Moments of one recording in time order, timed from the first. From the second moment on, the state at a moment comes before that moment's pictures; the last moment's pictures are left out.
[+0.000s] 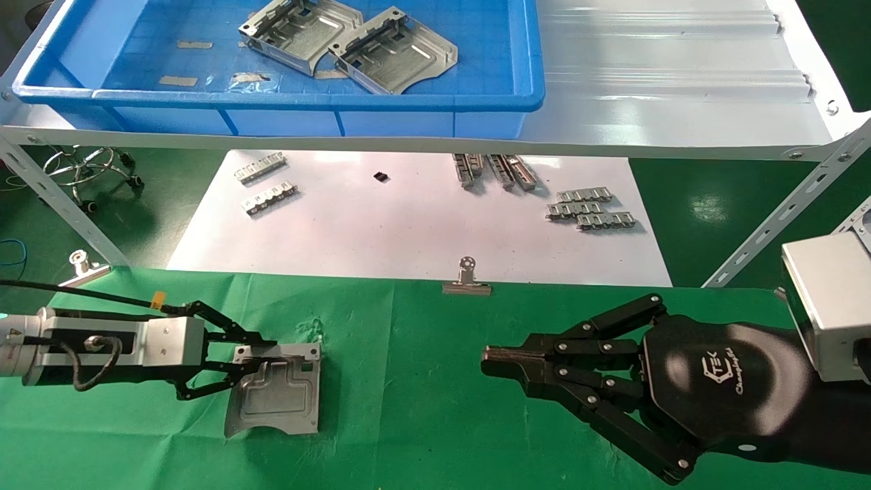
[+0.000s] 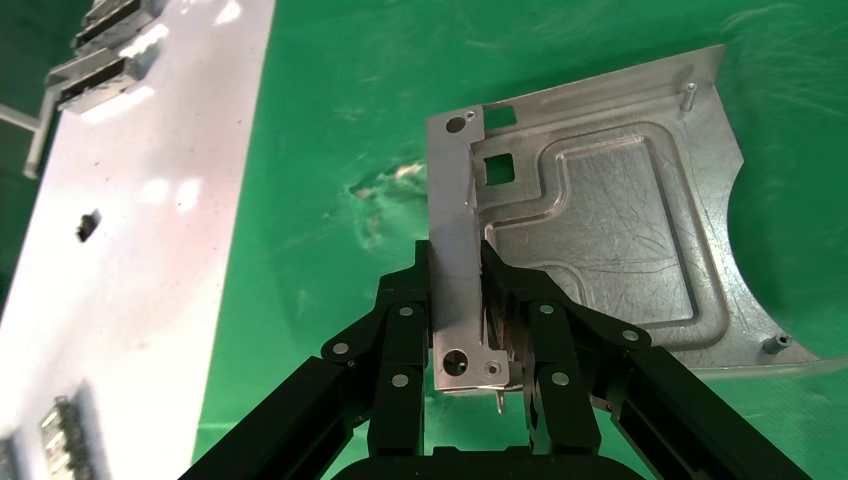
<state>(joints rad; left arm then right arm) -1.62 0.85 0.91 -0.32 1.14 1.43 0.77 1.10 -0.57 -0.38 1.27 -0.66 -1.46 0.13</state>
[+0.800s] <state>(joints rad) -1.63 0.84 0.85 -0.28 1.06 1.57 0.66 1.10 -0.57 -0.38 1.27 -0.66 -1.46 0.13</state>
